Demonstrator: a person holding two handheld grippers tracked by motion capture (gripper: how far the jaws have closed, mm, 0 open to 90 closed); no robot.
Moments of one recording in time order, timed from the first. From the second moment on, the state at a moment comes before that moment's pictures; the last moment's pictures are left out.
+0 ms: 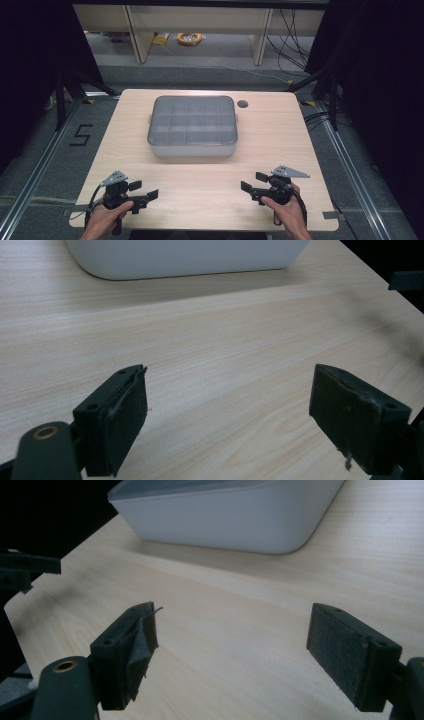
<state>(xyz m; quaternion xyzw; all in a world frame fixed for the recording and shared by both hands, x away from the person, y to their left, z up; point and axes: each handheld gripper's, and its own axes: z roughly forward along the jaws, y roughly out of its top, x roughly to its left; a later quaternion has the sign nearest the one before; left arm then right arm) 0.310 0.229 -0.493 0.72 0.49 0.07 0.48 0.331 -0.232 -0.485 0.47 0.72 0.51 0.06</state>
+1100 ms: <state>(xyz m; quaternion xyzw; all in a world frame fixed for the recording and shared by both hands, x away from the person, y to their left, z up) 0.364 0.242 -0.474 0.68 0.52 0.07 0.51 0.398 -0.230 -0.470 0.49 0.69 0.52 0.06</state>
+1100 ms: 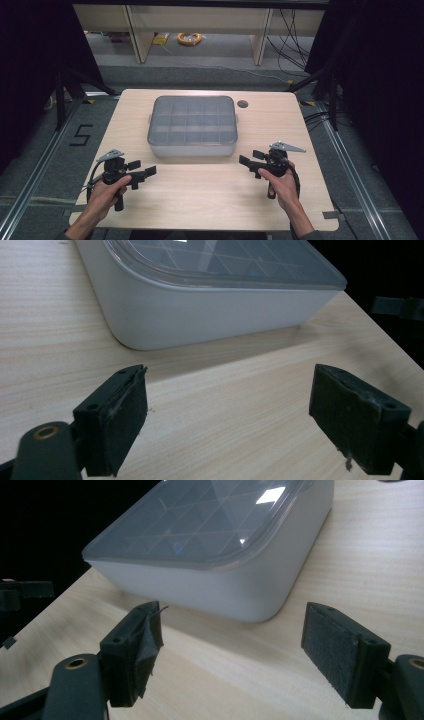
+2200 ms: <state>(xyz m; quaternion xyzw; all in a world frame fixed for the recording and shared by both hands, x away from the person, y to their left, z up) 0.455 0.246 -0.451 0.65 0.56 0.09 0.50 0.490 -0.217 -0.450 0.49 0.69 0.53 0.08</state>
